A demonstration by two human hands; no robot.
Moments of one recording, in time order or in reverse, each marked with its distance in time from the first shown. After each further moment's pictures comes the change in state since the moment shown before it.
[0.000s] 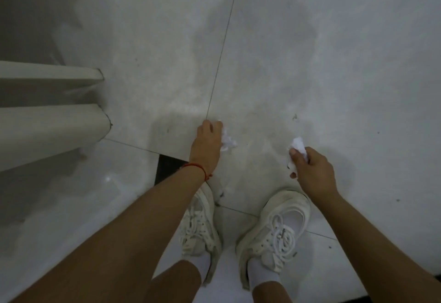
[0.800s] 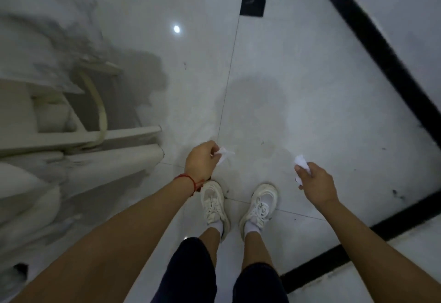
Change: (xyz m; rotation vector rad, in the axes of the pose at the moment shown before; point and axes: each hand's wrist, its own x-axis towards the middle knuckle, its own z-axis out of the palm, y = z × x) left_hand -0.174 0.104 -0.287 -0.390 0.047 -0.045; right_hand -0.202 -0.112 -0.202 0.095 0.053 -0.032
